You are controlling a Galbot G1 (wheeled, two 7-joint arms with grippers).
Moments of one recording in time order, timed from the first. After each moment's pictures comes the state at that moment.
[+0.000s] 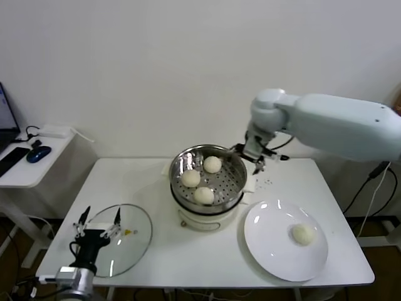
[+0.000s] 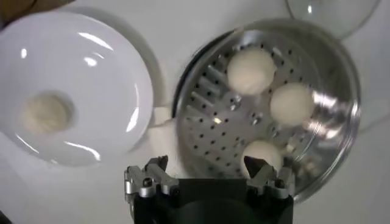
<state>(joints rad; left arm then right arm) 1.59 -1.45 -0.75 -2.03 -0.06 -0.01 0.09 0.77 0.91 -1.44 1.44 0.03 0.21 -1.10</state>
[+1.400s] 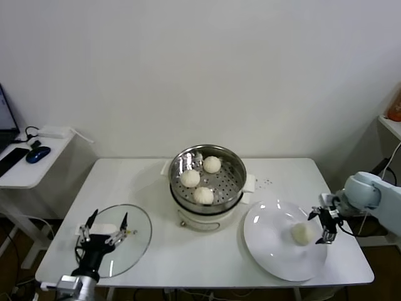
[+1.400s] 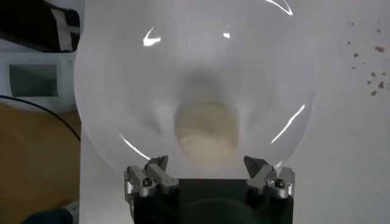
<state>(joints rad) 1.63 -1.44 -0.74 -2.02 -0.09 -0.08 0.16 0.05 0.44 -1.01 1.35 0.12 -0.21 -1.02</state>
